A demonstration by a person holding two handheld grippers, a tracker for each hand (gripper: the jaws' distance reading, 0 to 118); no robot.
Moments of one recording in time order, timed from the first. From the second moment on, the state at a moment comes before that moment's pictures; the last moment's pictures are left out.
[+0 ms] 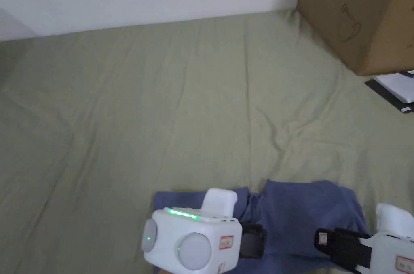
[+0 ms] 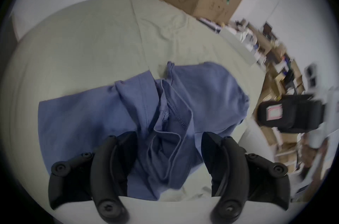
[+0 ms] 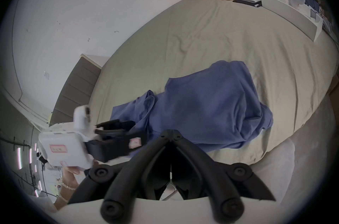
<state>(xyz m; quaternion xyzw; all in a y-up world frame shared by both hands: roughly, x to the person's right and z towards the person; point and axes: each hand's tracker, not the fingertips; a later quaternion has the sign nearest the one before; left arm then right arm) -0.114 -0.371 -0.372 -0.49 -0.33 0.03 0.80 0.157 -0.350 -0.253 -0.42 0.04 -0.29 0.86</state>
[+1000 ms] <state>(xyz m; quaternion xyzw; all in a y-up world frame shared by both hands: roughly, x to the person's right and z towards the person) -0.115 -0.401 -0.348 -0.55 -0.39 0.13 0.73 0.151 -0.342 -0.251 -0.41 0.04 -0.29 0.86</state>
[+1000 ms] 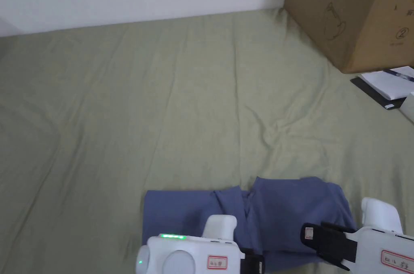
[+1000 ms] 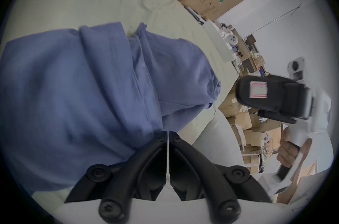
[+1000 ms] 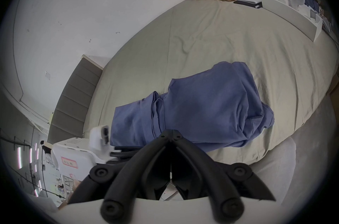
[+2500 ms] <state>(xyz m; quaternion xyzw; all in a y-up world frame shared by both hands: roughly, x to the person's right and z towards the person) -0.477 -0.388 -0.346 -0.50 -0.10 0.36 0.78 0.087 -0.334 -0.286 -0.42 0.14 -0.24 0.86</state>
